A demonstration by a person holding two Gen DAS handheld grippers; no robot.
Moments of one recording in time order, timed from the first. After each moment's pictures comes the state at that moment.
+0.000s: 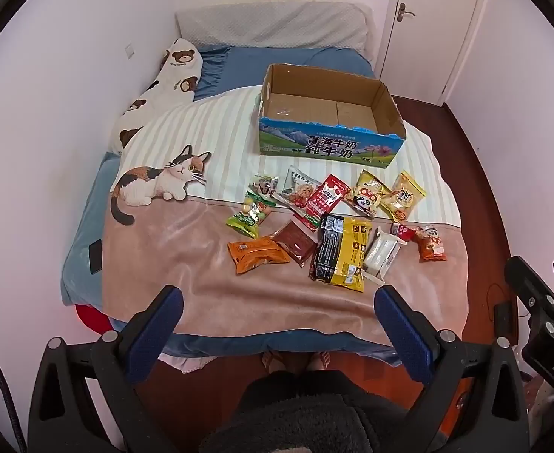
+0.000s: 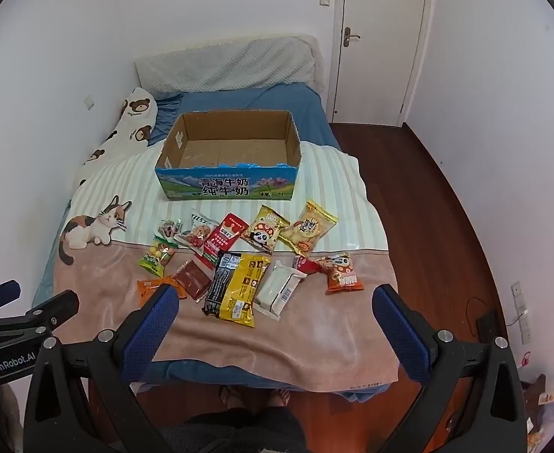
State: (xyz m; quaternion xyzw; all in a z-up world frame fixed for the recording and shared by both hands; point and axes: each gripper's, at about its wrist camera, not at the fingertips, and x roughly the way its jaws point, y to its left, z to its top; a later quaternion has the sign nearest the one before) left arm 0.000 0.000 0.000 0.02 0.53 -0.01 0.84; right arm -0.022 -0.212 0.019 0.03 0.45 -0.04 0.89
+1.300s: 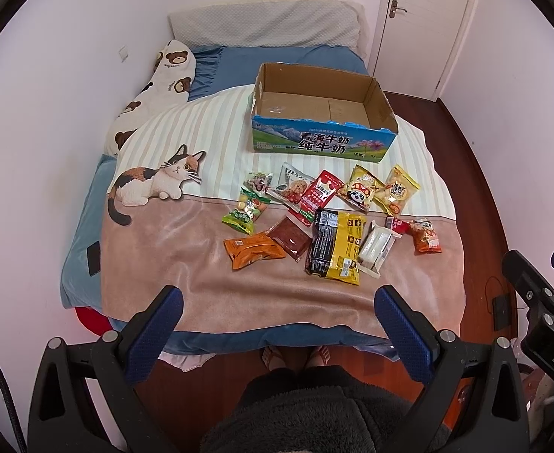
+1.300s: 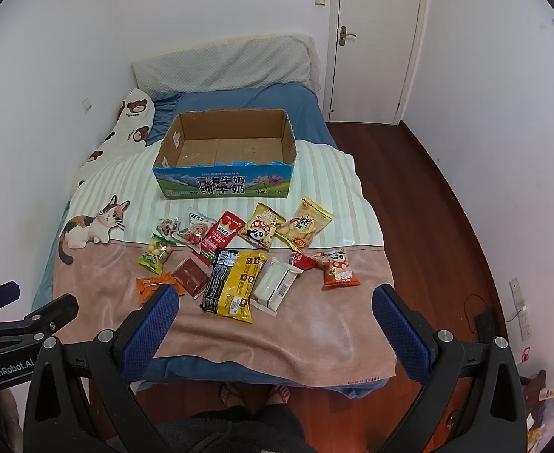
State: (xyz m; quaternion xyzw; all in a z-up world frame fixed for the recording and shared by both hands) left arm -0.009 -0.006 0.006 0.02 0.53 -0.02 0.85; right arm -0.026 -0.214 0.026 0.03 0.46 -0.05 0.89
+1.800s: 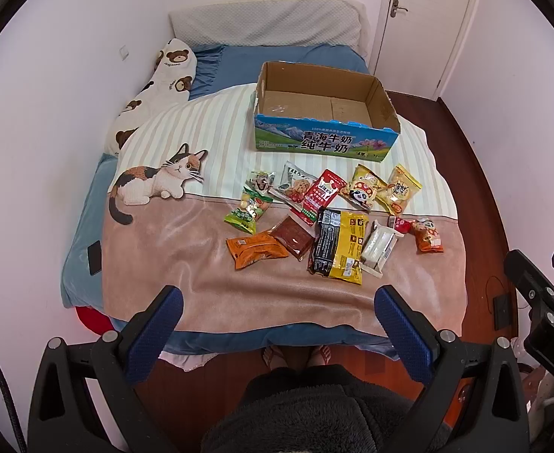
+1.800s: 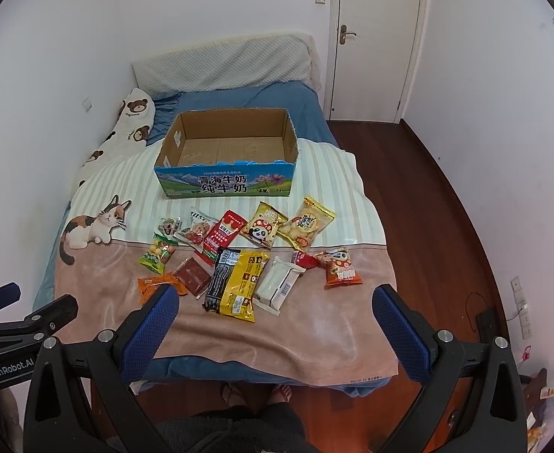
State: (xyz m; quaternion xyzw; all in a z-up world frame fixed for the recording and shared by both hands) left arm -0.008 -0.004 0.007 0.02 0.54 -0.02 0.84; right arm -0.024 -0.209 0.026 0.03 0.46 -0.05 0.89
